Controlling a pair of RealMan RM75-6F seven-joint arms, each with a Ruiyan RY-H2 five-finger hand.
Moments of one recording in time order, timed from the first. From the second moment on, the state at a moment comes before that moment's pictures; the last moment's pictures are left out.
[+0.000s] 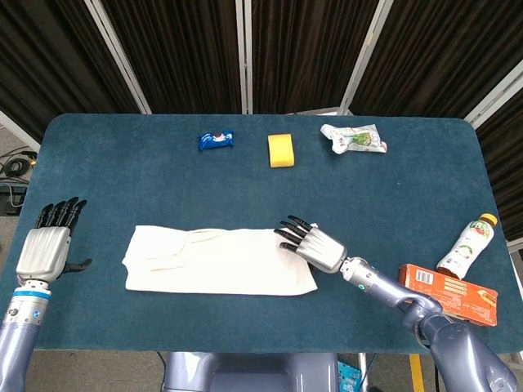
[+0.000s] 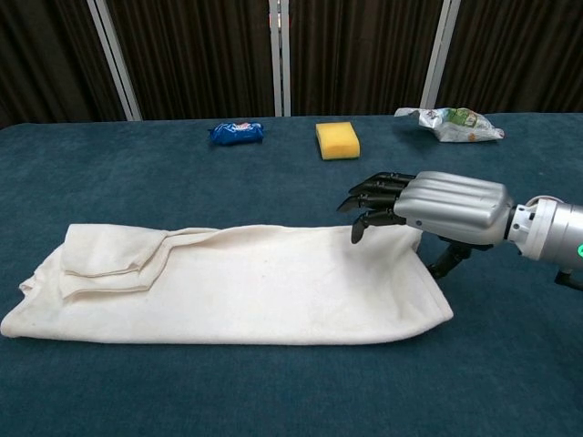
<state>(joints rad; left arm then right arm) -0.33 -1.12 -0.10 -1.84 1.13 1.29 0.38 0.77 -1.83 -0.15 -0.52 -1.87 1.31 0.41</state>
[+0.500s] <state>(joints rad) -0.33 -1.12 -0.10 -1.84 1.13 1.29 0.38 0.77 -1.83 -0.17 -0.53 -1.86 1.30 0.41</state>
